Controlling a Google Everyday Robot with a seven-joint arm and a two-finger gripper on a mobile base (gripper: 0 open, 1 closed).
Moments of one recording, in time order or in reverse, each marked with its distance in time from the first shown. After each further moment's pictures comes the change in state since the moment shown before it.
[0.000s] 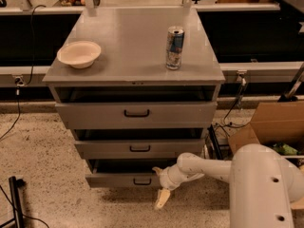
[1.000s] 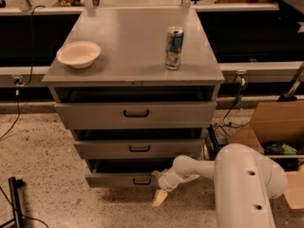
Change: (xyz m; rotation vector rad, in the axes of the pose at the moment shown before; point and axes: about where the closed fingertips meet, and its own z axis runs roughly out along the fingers) arm 0.028 -0.009 0.042 -0.014 0.052 0.066
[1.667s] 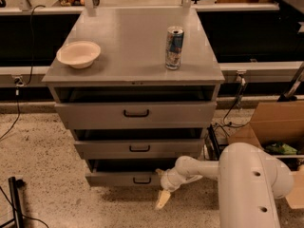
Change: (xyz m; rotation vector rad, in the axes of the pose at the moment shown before) arm 0.002 -0.001 -0.013 0.034 0.011 0.001
